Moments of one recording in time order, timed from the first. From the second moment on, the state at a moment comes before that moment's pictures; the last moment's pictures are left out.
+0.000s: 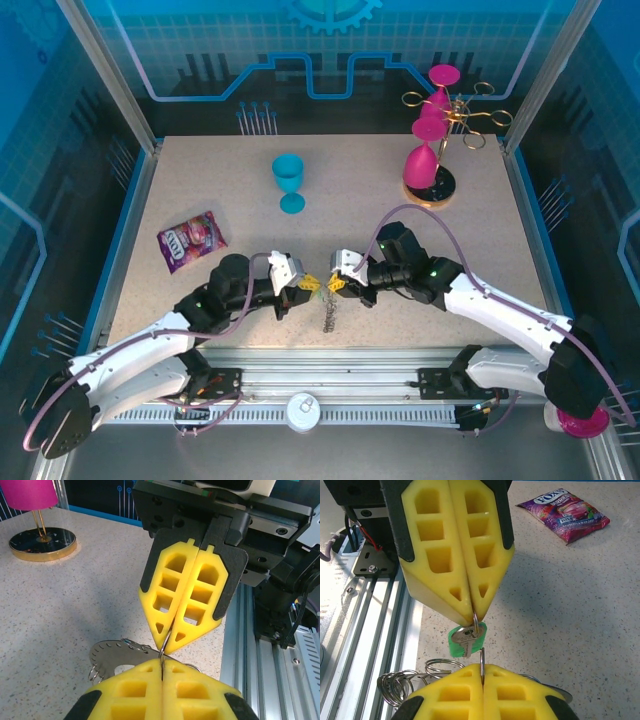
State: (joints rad) left arm -0.71 0.88 0.42 0.18 0.49 0.02; right arm 0.74 1.15 0.77 -0.28 -0.58 -0.48
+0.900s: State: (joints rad) left arm -0.71 0.92 0.40 0.25 0.51 -0.07; right arm 0.77 1.15 0.77 -0.26 -0.55 -0.48
